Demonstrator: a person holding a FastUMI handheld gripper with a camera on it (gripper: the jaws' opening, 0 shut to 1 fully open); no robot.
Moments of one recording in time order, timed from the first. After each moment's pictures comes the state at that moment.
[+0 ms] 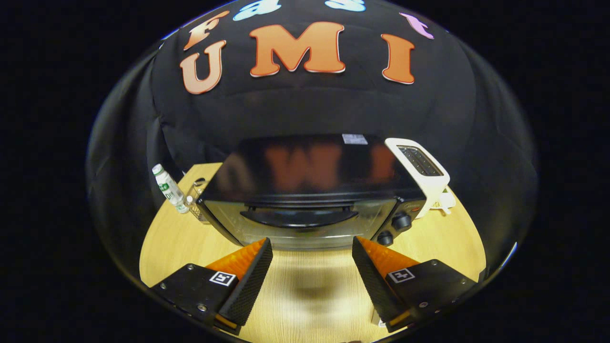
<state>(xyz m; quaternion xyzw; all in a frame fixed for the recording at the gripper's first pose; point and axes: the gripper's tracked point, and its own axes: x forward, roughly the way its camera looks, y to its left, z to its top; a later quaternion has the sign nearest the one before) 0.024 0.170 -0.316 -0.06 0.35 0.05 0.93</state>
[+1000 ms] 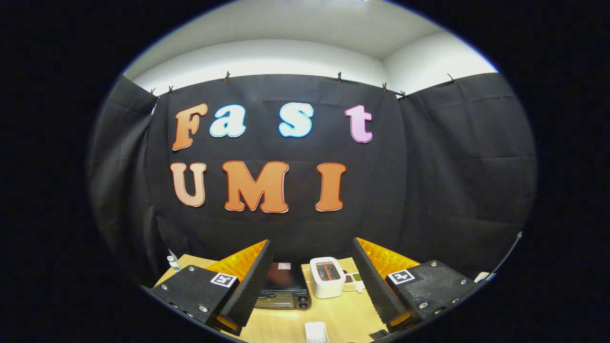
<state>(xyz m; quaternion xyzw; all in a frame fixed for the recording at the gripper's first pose) -0.055 0.044 0.041 -0.07 0.05 -0.04 1.00</state>
